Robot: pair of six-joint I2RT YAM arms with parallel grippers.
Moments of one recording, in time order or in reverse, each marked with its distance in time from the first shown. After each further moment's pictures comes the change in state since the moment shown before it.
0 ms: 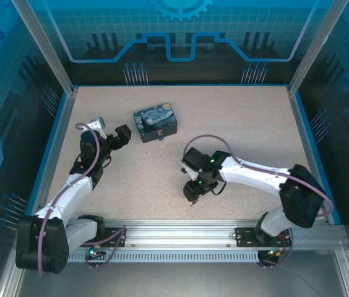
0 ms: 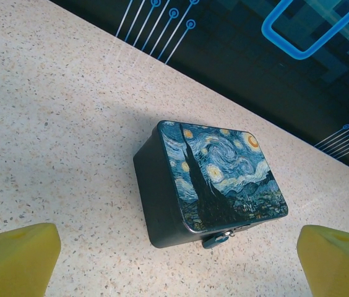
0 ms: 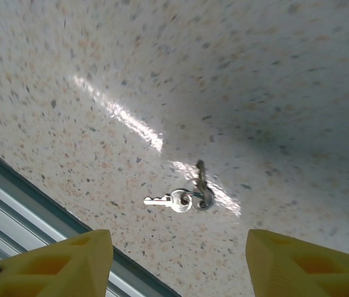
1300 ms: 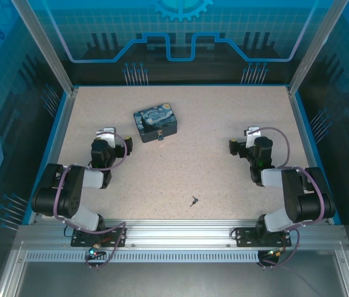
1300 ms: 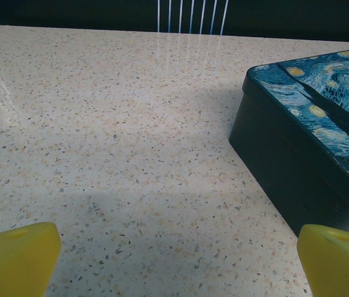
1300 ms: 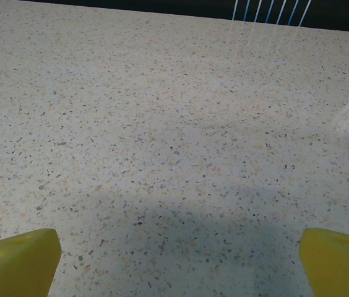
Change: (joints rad) left arm 0.022 0.473 -0.170 0.652 -0.124 0.484; right arm -0.856 -0.054 -0.602 1.529 0.172 -0.383
